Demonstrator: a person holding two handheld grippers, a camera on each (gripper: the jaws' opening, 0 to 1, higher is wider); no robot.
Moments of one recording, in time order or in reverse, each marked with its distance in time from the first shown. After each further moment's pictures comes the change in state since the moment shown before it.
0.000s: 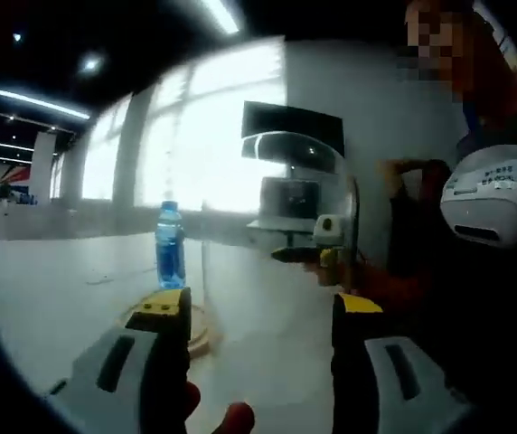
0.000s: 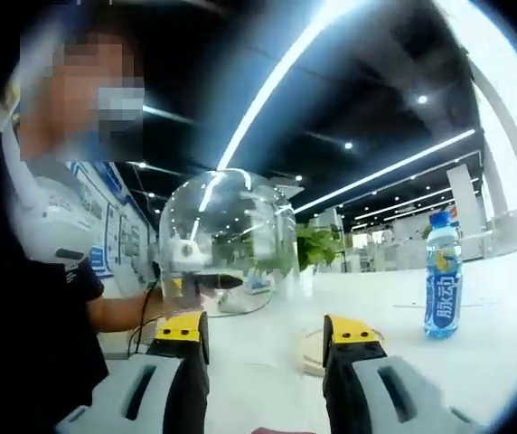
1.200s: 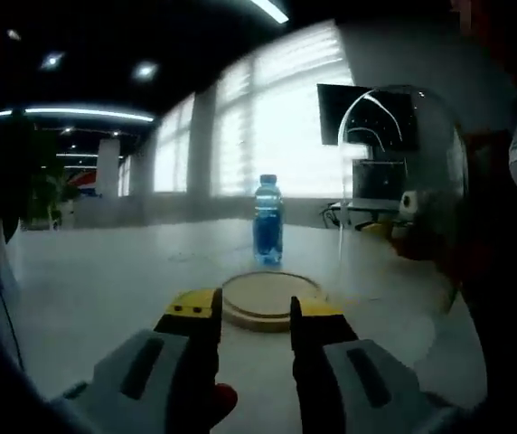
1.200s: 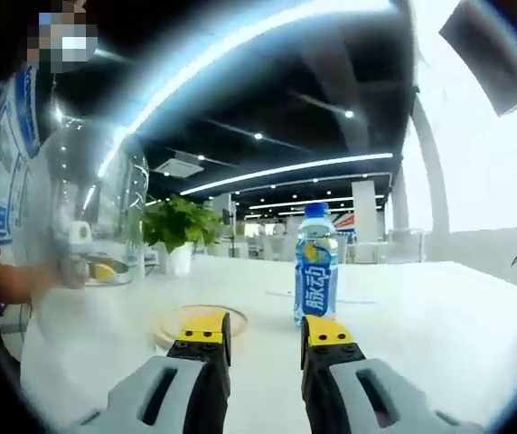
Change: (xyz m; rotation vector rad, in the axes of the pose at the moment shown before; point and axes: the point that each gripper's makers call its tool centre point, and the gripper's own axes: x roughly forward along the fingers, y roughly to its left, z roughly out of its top) left arm -0.020 0.110 -0.055 0.025 0.054 0.365; right arm -0.023 -0.119 -0.031 -0.146 0.103 -0.543
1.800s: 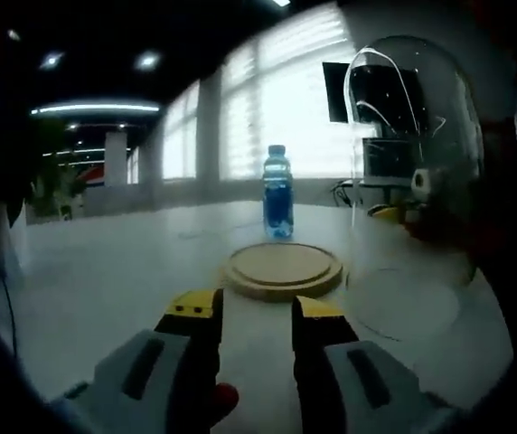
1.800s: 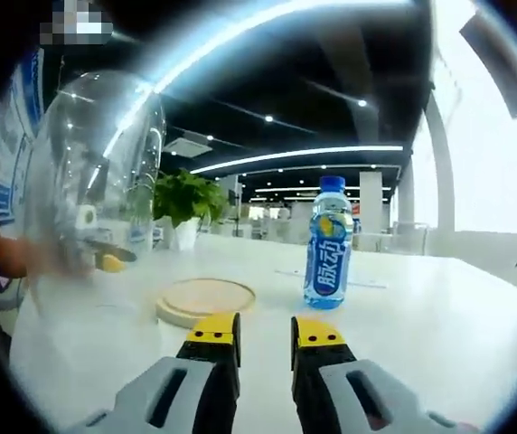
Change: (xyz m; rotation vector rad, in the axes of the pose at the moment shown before) left arm 0.003 0.004 -0.032 0.039 0.069 0.060; right arm 0.001 0.013 -0.026 -0.051 0.077 0.023
